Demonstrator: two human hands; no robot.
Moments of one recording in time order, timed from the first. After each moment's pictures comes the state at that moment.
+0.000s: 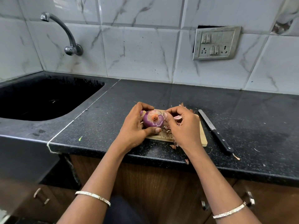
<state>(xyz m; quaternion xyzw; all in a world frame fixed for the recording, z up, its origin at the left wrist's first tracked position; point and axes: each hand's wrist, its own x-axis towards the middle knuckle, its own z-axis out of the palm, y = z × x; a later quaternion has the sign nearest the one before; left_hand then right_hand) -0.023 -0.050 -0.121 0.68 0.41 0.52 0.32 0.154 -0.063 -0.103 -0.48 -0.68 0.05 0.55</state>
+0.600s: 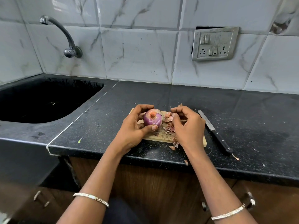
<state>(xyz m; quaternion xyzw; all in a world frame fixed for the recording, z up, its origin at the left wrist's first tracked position) -0.022 -0.057 -0.115 0.65 0.38 0.53 0.40 0.159 -0.065 -0.103 -0.54 -0.61 0.06 0.58</state>
